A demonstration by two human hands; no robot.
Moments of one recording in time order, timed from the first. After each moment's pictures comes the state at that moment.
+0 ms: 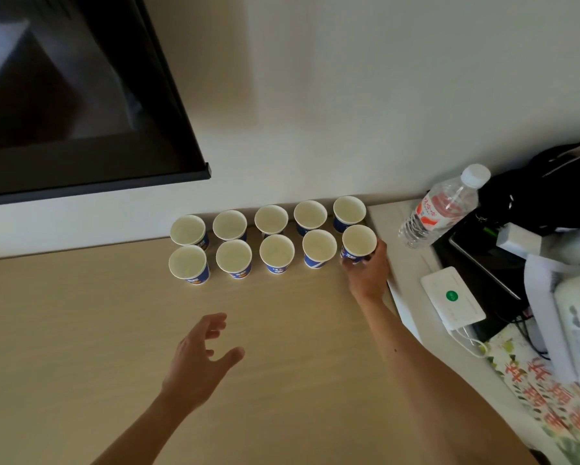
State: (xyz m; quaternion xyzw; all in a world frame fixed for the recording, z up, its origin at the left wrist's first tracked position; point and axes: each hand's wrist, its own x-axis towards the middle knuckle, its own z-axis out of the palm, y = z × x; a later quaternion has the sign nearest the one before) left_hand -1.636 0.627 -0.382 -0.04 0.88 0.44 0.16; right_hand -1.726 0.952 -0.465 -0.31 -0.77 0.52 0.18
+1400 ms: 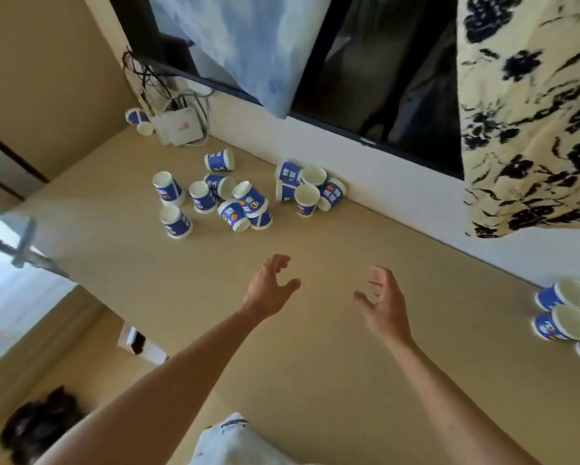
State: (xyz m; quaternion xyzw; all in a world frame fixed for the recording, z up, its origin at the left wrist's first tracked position) left_hand -1.543 0.057 -0.351 -0.25 0.86 0.45 -0.01; right_hand -1.615 0.287 -0.347 0.09 -0.88 0.46 -0.12
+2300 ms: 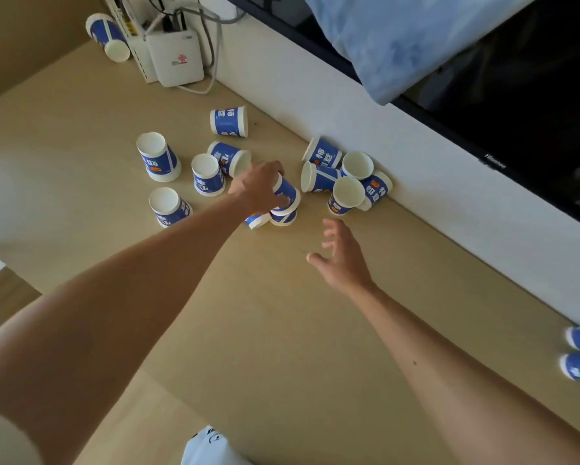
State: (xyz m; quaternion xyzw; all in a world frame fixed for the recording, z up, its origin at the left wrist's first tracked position) left_hand -1.707 -0.156 -0.368 -0.18 0.94 0.27 0.07; right_hand -1.694 0.075 -0.379 0.17 -0.90 0.33 -0.22
